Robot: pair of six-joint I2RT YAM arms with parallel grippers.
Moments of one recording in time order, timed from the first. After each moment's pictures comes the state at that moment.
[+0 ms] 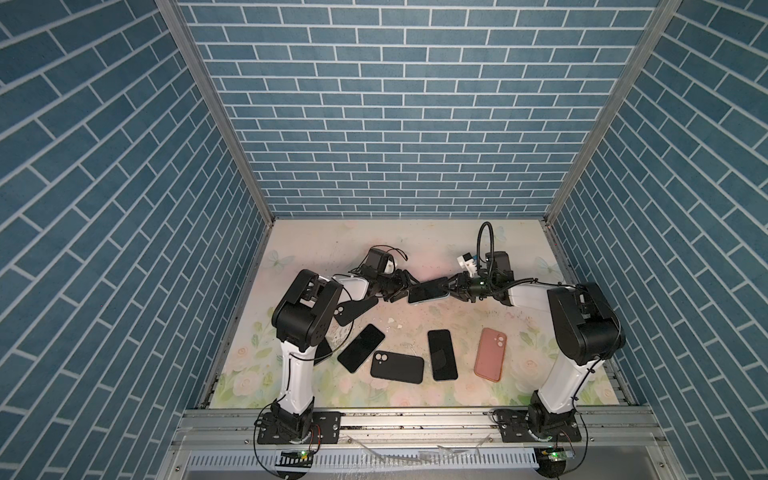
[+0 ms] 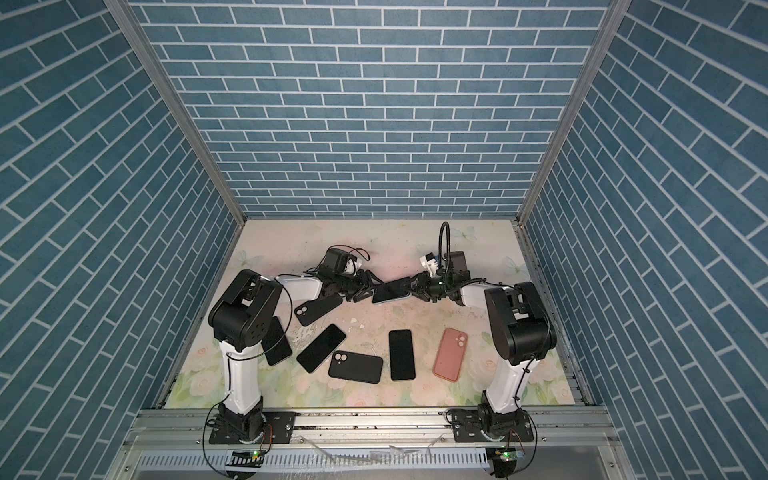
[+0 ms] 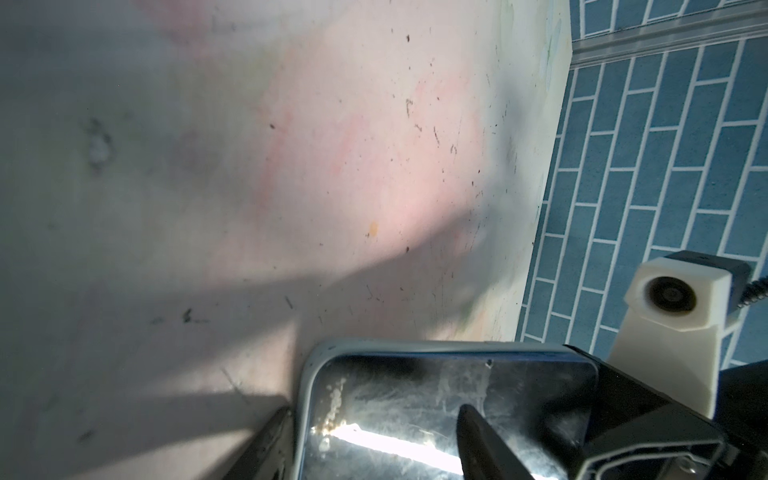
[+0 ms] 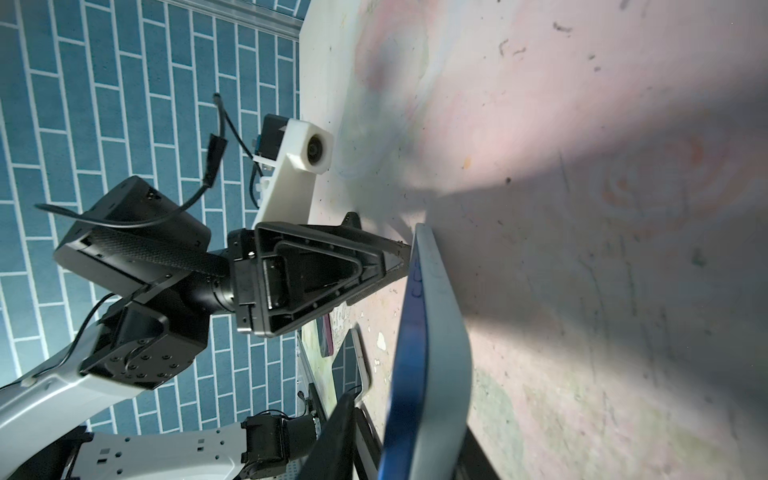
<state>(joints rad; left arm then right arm) -0.47 2.04 1.15 0.09 0.61 -0.94 0.29 1.80 0.90 0.15 -0.96 0.69</state>
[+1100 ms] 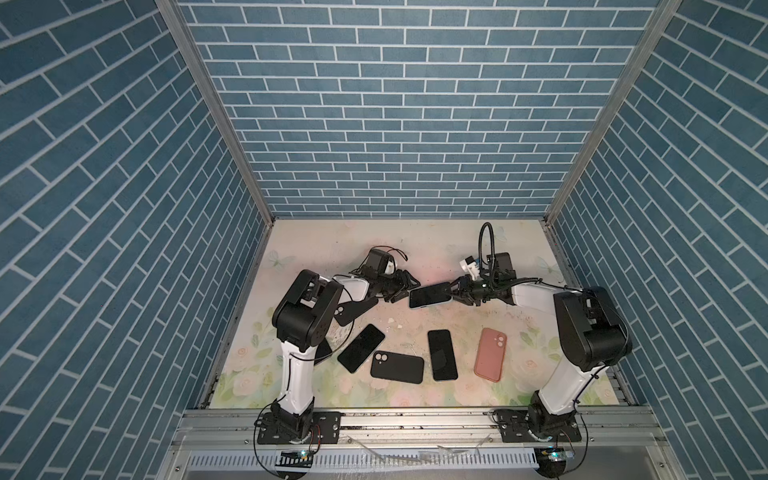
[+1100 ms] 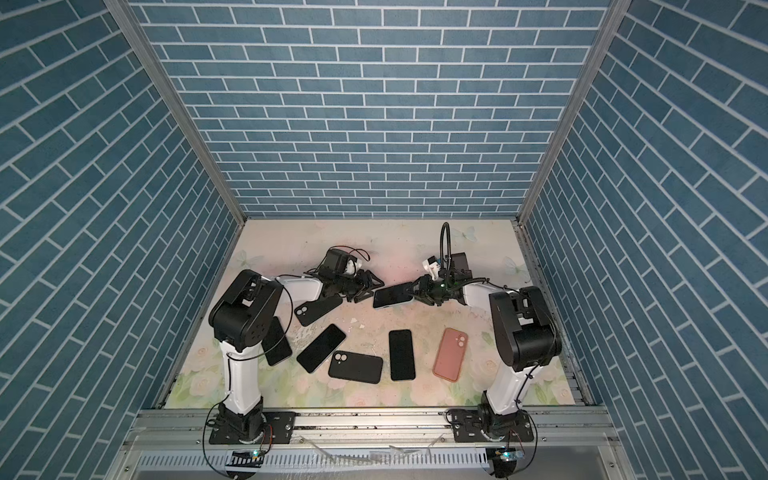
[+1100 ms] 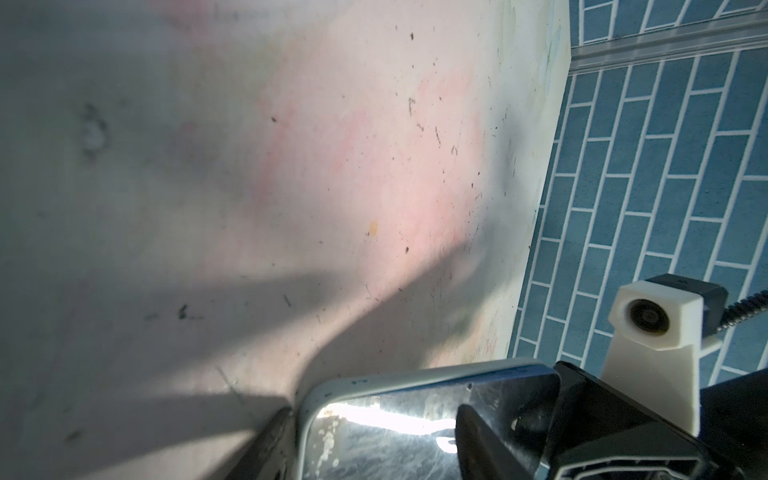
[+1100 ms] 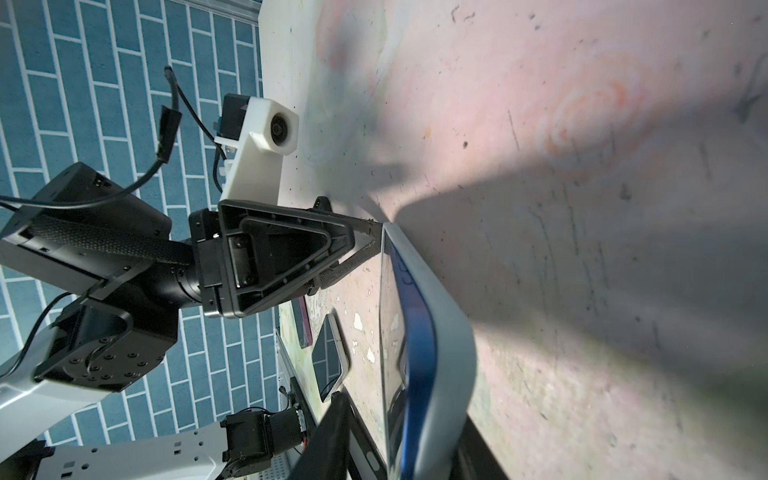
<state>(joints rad) -0.47 2.04 1.15 0.10 0.61 -0.96 0.29 1.76 0.91 -0.04 -0.89 0.60</state>
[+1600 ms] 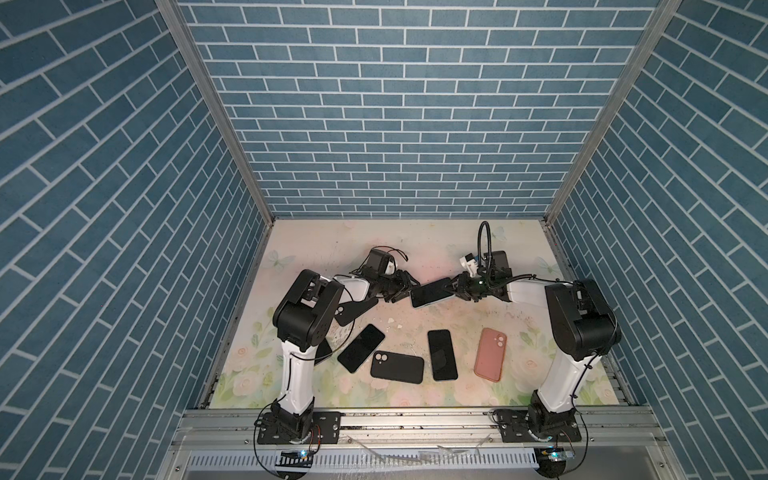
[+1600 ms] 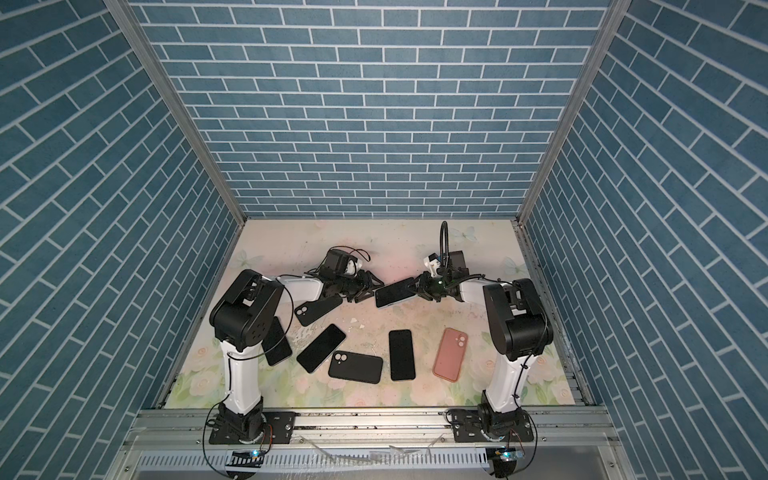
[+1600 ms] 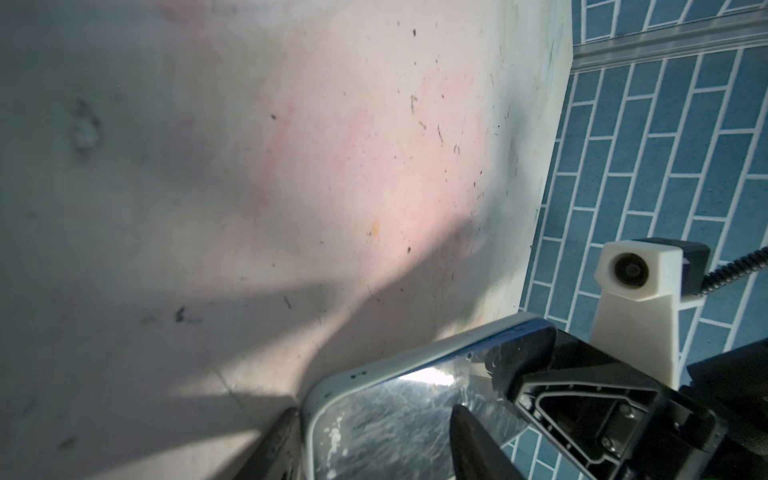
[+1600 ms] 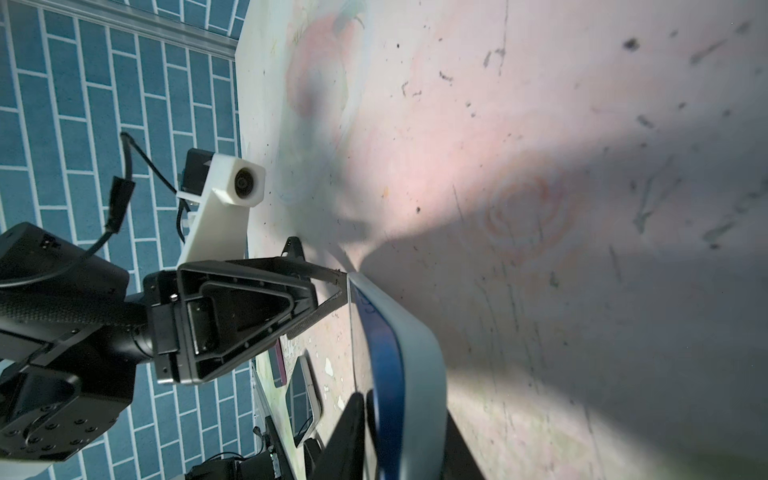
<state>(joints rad) -0.47 2.04 1.15 0.11 0.61 -0.96 0.29 1.85 0.95 0.04 -0.81 0.62</state>
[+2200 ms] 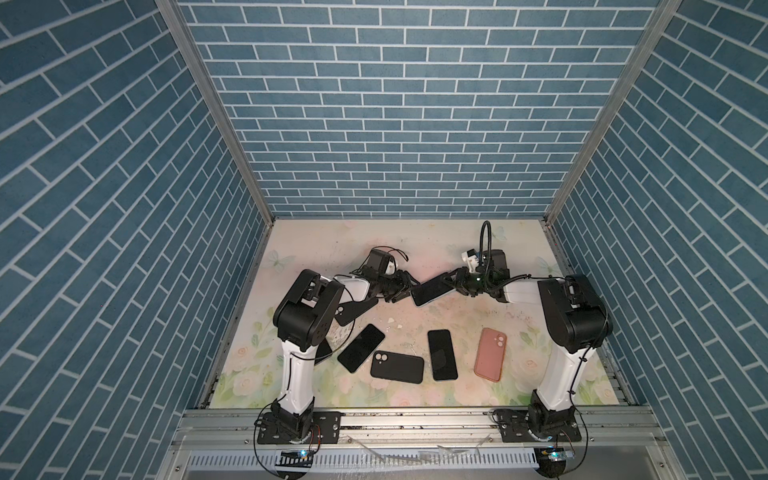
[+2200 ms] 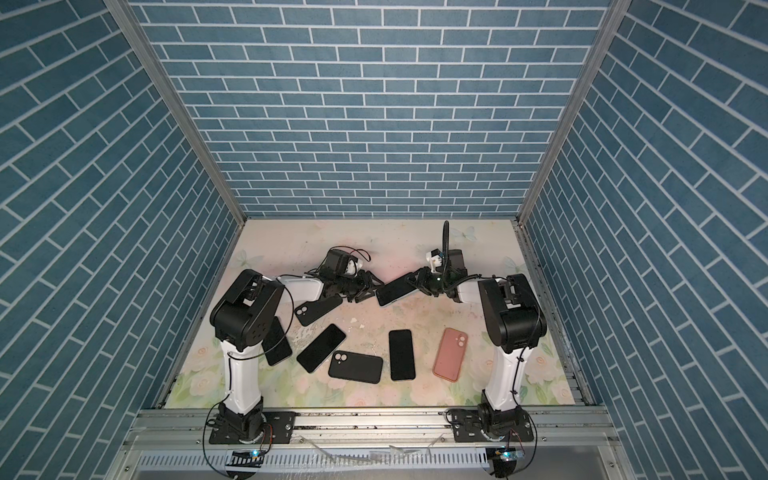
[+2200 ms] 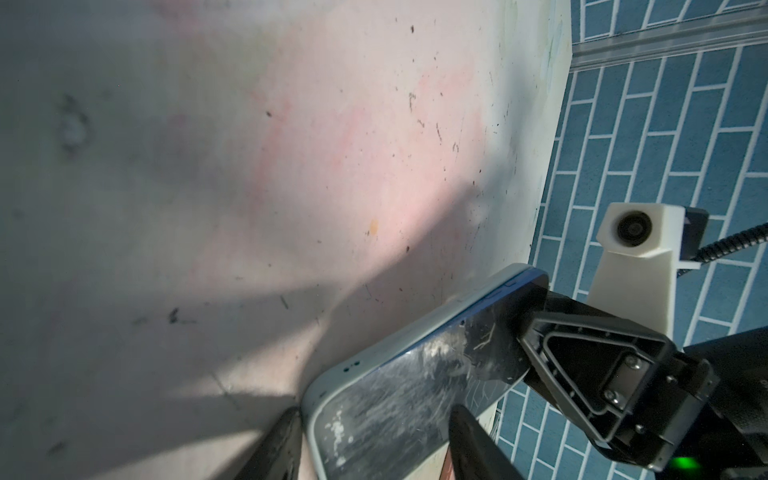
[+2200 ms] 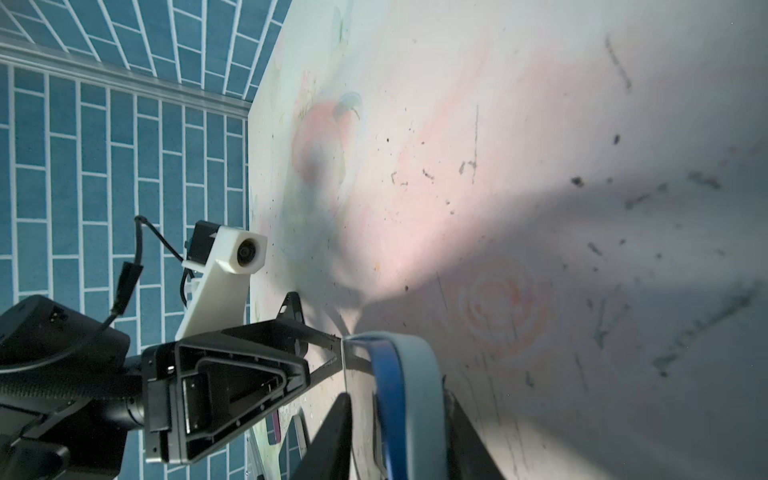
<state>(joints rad) -0.47 2.04 1.15 0.11 0.61 -0.96 0.29 1.92 0.95 0.26 -0.74 0.74</state>
